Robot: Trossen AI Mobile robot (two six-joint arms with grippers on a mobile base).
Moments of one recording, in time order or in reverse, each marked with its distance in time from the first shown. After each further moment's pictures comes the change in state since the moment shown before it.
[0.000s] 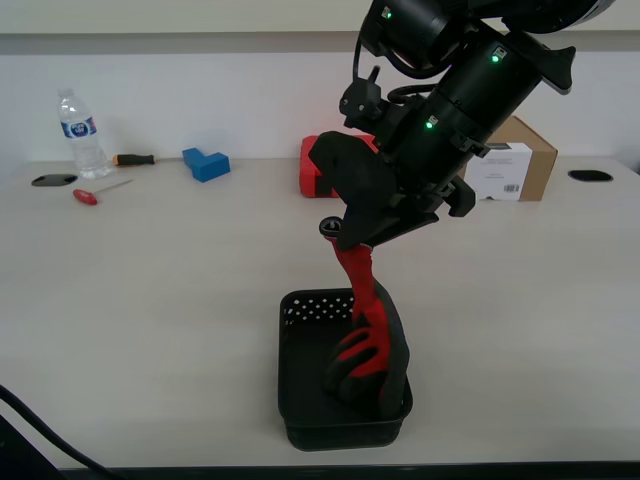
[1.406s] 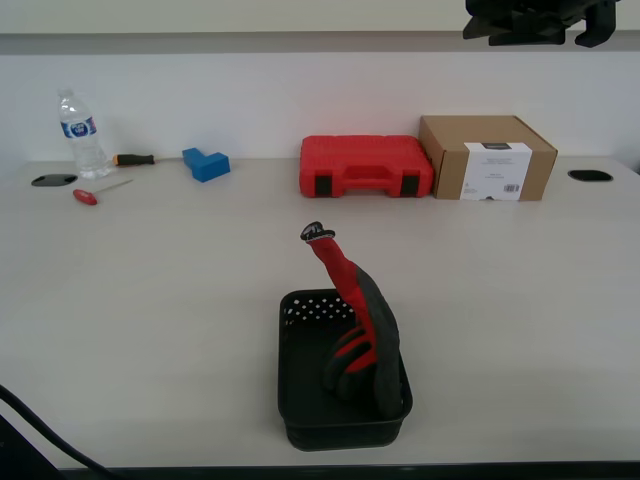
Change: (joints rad) arm 0 -0.551 -0.290 0.018 0.259 0.173 -0.137; arm 1 0.000 0.000 0.000 0.000 0.000 0.000
